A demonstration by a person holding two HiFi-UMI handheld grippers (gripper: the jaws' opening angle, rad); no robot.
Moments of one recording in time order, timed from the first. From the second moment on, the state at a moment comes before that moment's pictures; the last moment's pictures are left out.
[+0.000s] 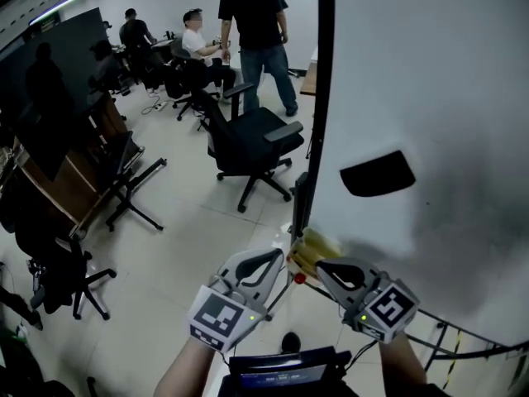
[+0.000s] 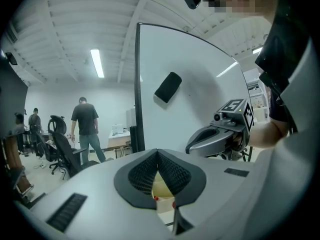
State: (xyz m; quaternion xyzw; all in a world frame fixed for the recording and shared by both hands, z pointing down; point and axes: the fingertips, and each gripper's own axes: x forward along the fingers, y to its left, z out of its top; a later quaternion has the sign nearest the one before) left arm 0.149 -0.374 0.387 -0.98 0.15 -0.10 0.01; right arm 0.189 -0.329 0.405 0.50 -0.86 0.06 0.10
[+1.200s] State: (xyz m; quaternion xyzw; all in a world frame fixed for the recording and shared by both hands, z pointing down) left arm 0.228 -0.429 0.514 -0.99 0.07 -0.15 -0.03; right arm 0.218 -0.364 0.460 0.53 -0.83 0.12 0.14
